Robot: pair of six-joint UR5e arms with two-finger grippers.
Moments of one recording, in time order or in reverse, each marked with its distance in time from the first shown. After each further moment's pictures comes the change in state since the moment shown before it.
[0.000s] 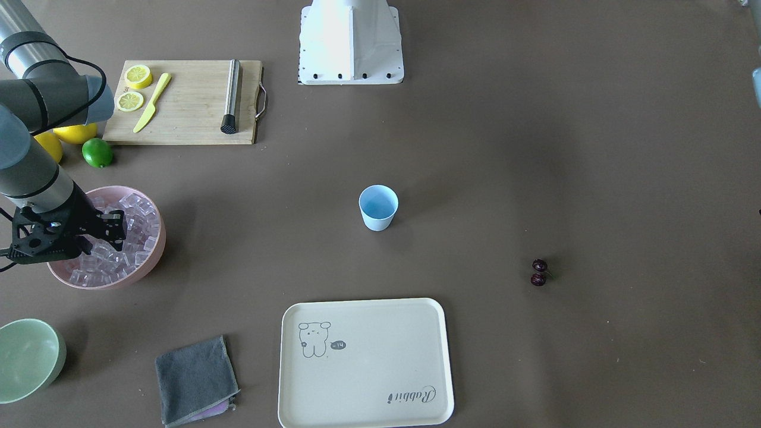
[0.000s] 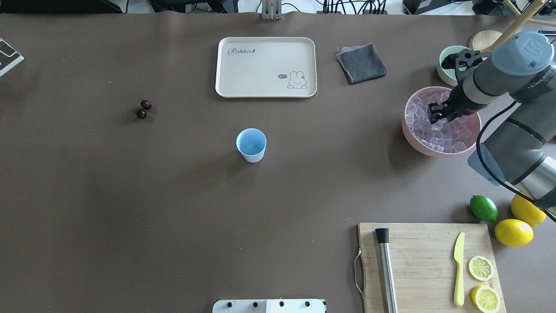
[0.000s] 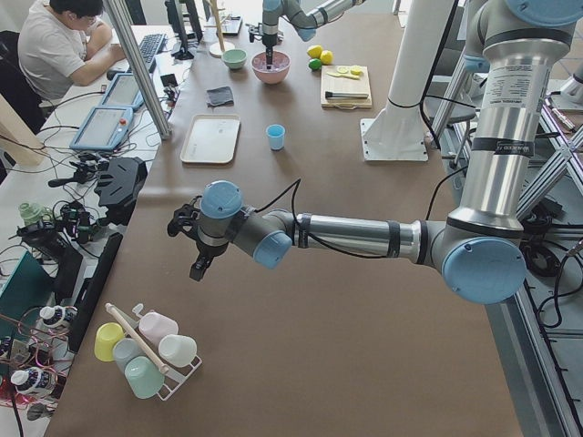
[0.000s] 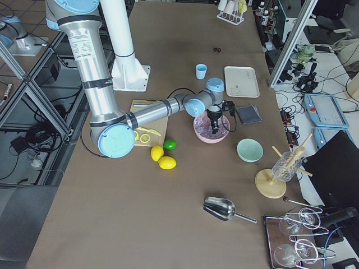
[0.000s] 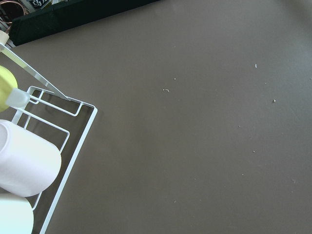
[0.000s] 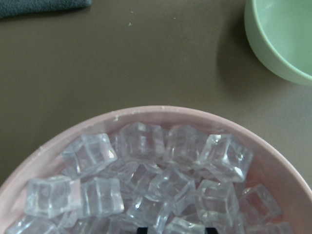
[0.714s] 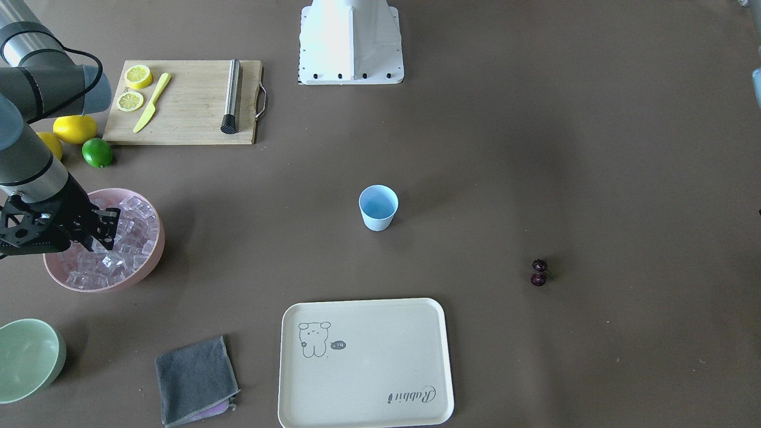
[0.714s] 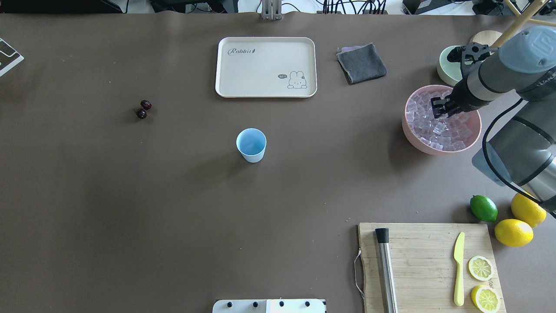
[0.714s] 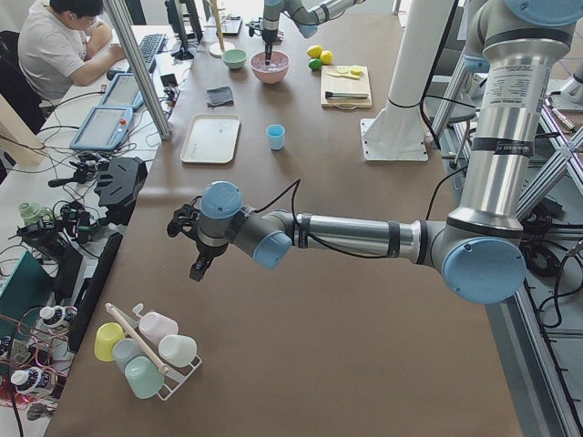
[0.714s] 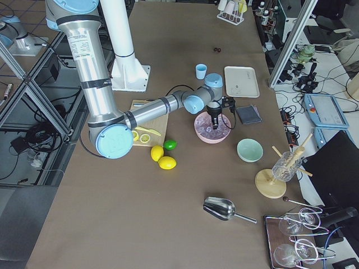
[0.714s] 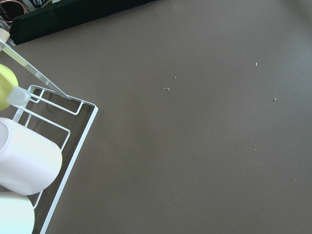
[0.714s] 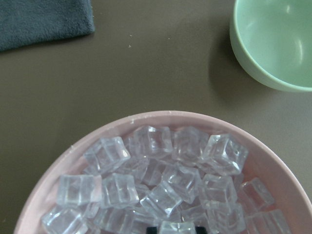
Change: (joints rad) left arm 0.001 -0.001 0.003 0.000 0.000 0.000; right arm 0.021 -0.013 0.086 -0.029 -0.004 0.053
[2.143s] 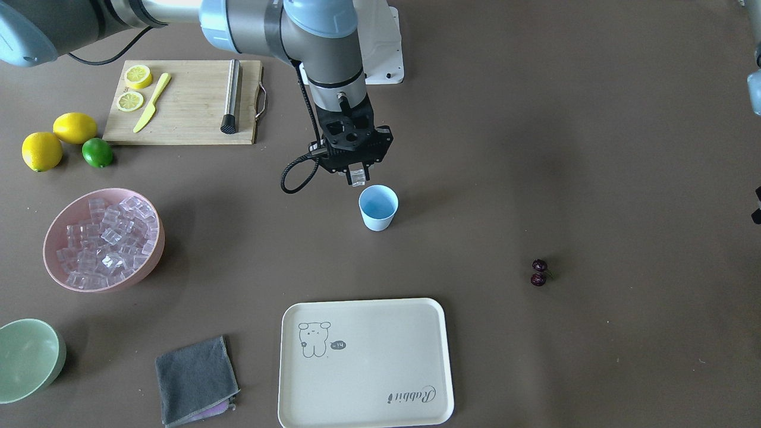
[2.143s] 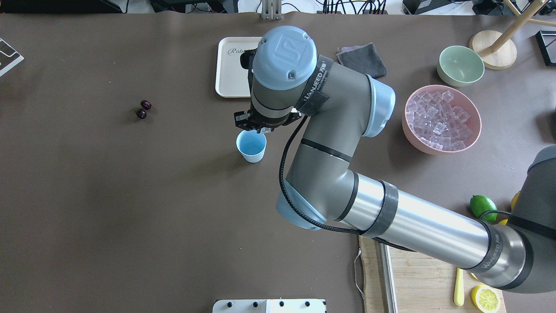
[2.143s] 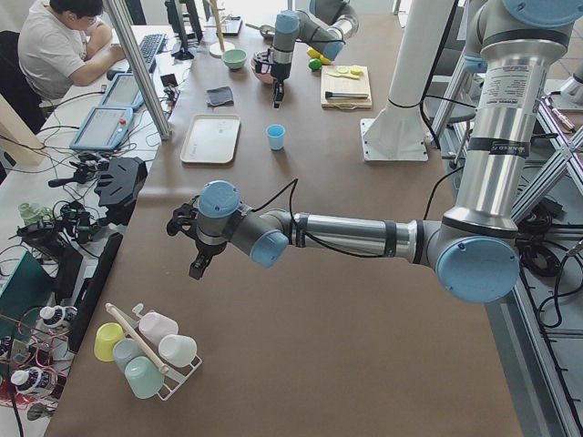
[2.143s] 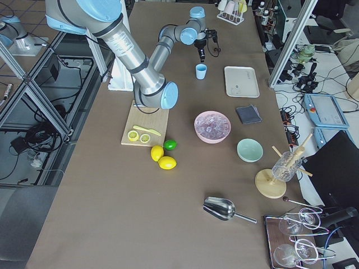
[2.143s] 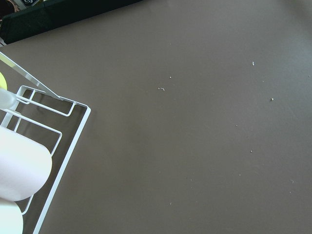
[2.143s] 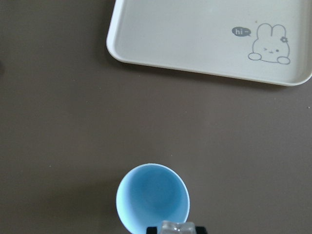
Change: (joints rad) left arm 0.019 -0.015 0.016 0.000 0.000 -0.004; right arm -0.423 0.695 -0.133 -0.307 -0.233 0.270
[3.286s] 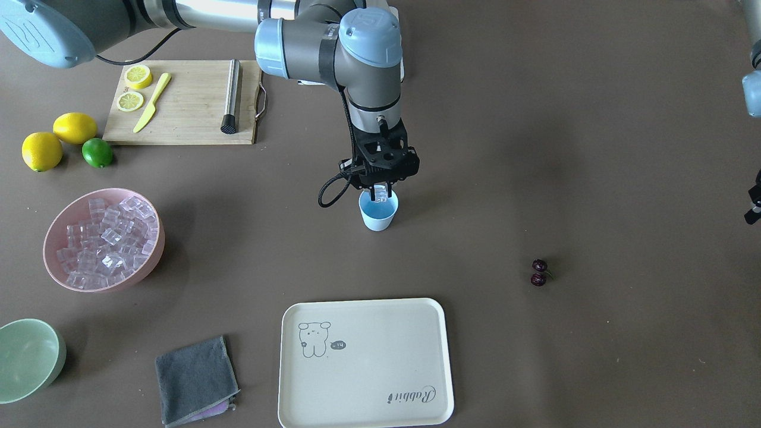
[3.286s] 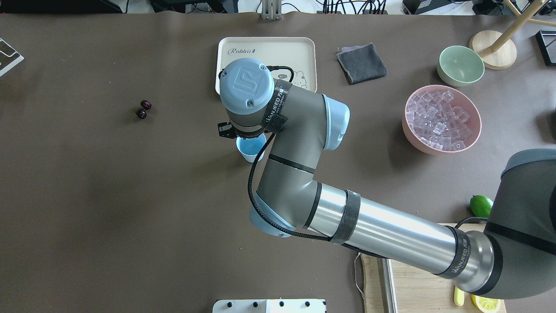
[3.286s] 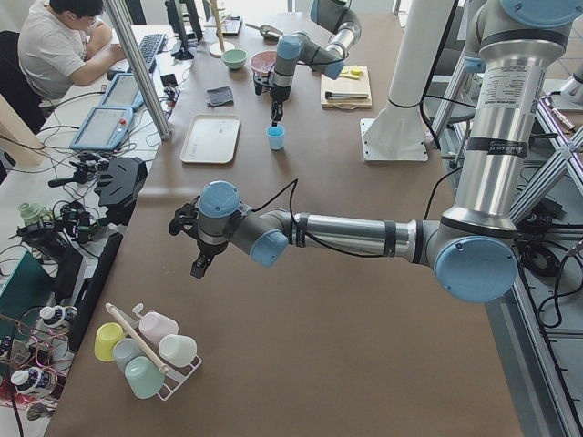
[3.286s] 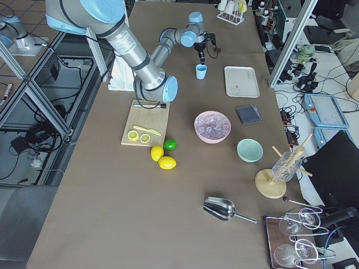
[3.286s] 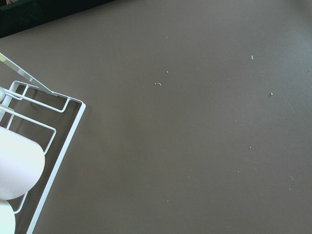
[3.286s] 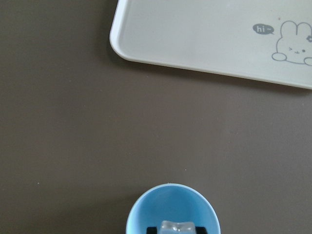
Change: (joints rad) left arm 0.012 0.000 -0.003 -0.001 0.000 -0.001; right arm -0.038 0.034 -0.132 0.076 -0.074 0.014
